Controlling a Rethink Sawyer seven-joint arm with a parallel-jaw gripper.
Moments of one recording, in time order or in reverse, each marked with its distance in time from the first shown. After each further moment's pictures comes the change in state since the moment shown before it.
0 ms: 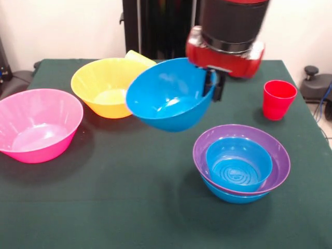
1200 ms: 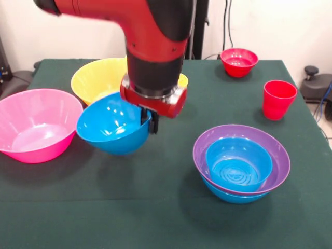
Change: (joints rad) arm -0.147 0.087 0.001 0.059 -0.079 -0.175 0.000
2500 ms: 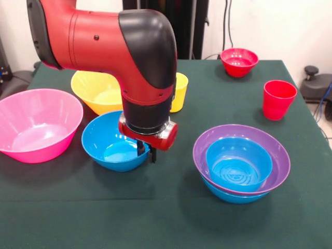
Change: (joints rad) arm -0.043 0.154 0.022 -0.019 -0.006 -0.155 0.000
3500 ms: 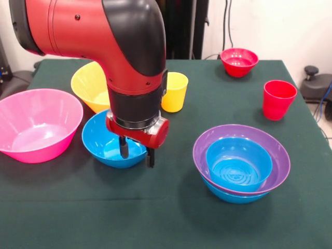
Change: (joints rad) arm -0.031 -0.040 0.025 -0.015 0.000 -0.002 0.000
